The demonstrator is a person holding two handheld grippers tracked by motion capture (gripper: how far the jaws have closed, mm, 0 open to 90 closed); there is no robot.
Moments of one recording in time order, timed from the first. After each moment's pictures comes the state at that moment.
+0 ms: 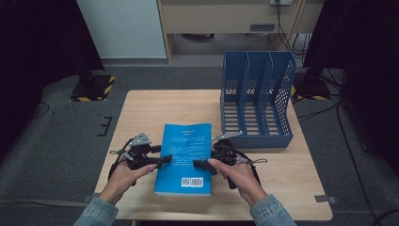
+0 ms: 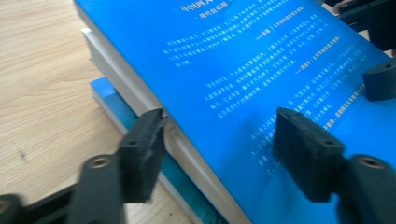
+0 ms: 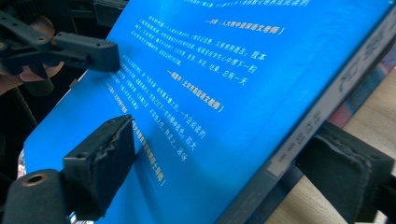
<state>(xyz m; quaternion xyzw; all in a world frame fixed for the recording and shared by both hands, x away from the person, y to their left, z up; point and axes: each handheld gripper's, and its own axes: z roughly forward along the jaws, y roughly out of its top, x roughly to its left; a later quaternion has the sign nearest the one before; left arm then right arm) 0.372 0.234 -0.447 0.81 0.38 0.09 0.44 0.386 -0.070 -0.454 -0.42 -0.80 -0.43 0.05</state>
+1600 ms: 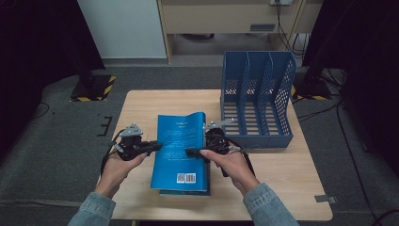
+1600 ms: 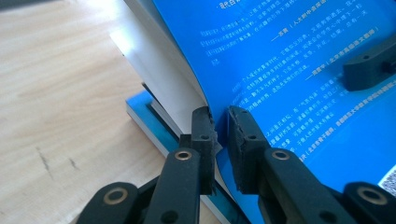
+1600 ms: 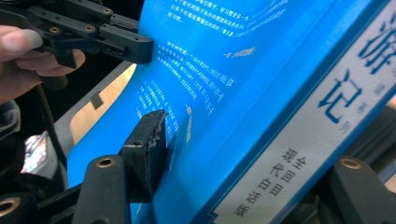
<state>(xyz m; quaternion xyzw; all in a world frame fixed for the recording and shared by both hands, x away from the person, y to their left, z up) 0.385 0.251 -0.411 0.81 0.37 0.11 0.44 0.407 -0.046 -0.420 -0.36 -0.81 -0.46 0.04</state>
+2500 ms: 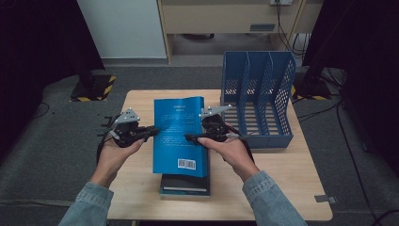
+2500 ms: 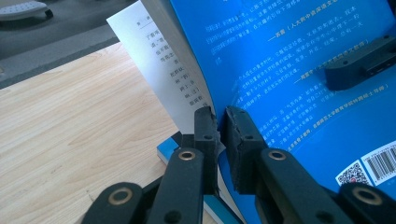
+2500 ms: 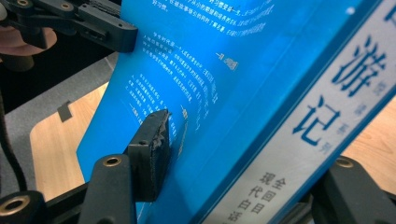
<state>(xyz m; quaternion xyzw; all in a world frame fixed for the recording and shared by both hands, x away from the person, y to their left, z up) 0.398 0.250 -0.370 0.81 0.35 0.16 0.44 0.423 -0.040 -0.381 -0.31 -0.83 -0.46 -0.06</state>
